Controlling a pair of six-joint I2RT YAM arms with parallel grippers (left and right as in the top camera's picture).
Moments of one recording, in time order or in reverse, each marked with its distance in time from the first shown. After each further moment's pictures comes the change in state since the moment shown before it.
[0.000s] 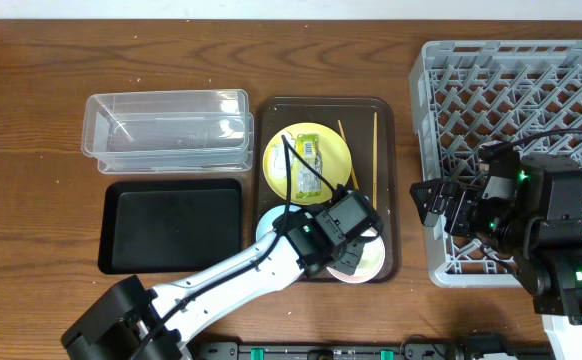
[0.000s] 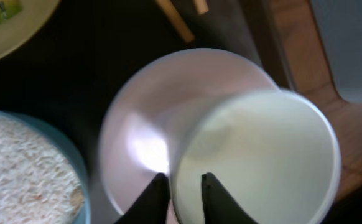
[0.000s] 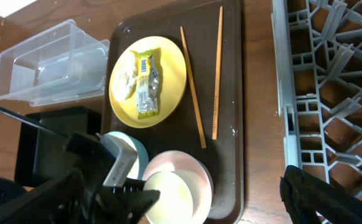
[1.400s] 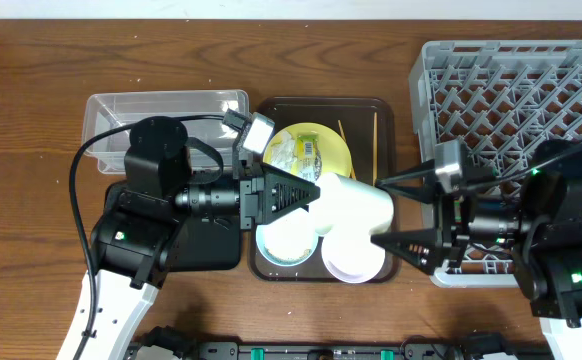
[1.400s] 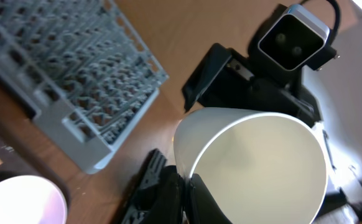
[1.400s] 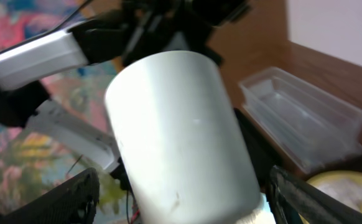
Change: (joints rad) left arm 0.668 -0.530 0.016 0.287 1.163 -0.053; right arm 0.073 -0.003 0.002 0.398 -0.963 -0.435
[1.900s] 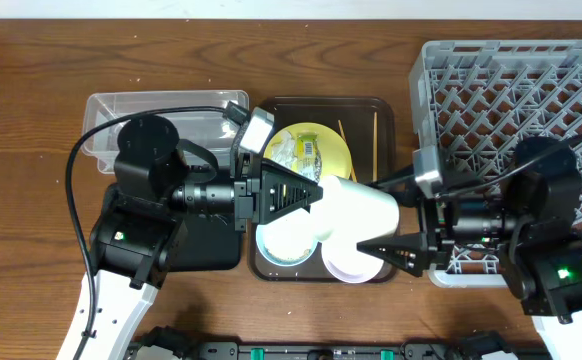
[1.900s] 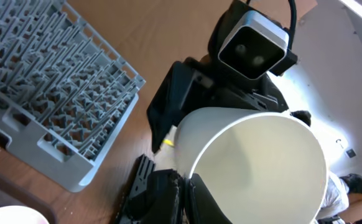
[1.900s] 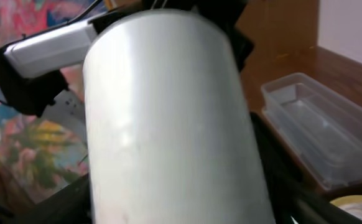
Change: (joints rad) left arm 0.001 0.000 0.000 0.162 0.079 -0.055; right arm 0.092 0.023 0.000 0.056 0.020 0.014
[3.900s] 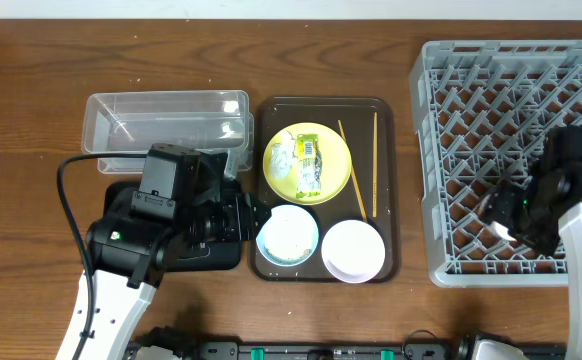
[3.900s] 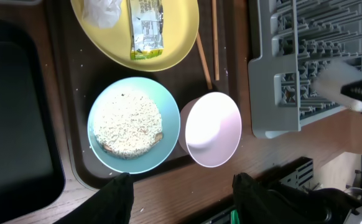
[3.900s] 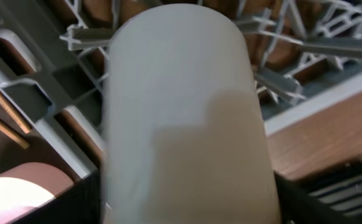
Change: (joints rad) left arm 0.024 0.000 0.006 -0.843 -0.798 0.278; right arm -0.485 0.376 0.092 -0.771 1.277 0.379
